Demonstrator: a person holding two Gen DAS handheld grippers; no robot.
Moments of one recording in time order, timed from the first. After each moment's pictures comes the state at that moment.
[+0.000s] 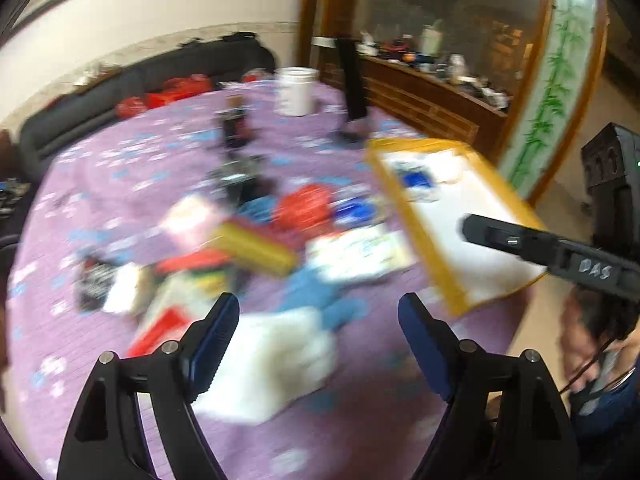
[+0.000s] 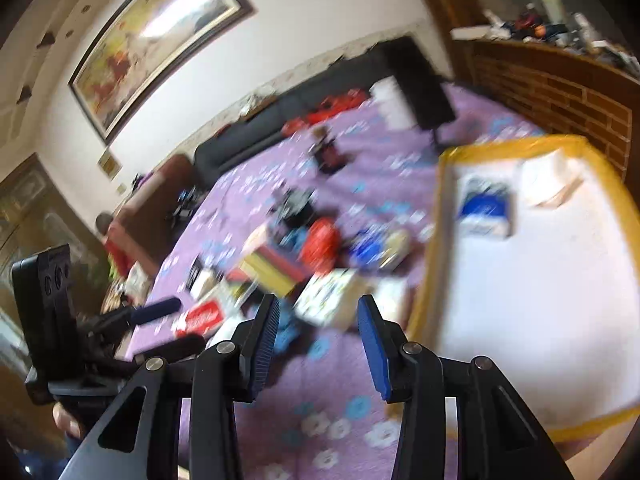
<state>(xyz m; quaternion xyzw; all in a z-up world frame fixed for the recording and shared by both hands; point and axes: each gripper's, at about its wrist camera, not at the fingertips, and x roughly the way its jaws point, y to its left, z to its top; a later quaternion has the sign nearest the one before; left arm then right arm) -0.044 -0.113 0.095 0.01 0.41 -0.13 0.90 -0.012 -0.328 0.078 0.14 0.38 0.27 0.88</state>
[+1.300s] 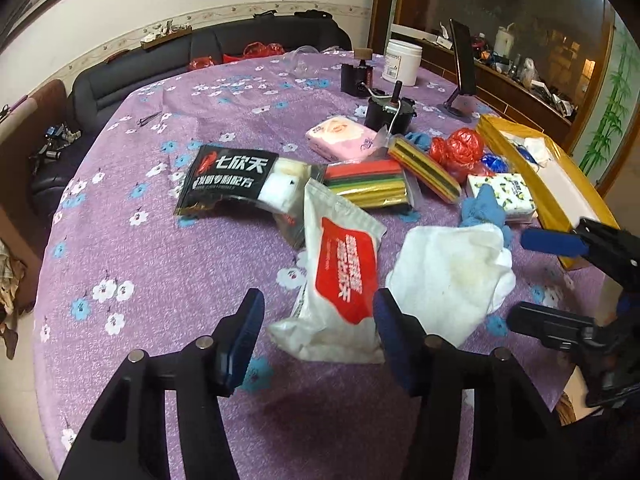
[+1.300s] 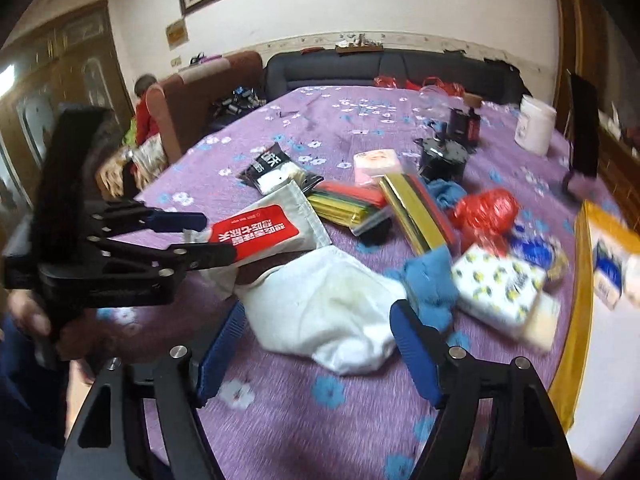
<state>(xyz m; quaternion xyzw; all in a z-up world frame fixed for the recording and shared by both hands) -0.063 0.004 0.037 -0.02 0.44 -0.04 0.90 -0.036 -0.165 0.032 -0.11 0.37 0.35 0.85</state>
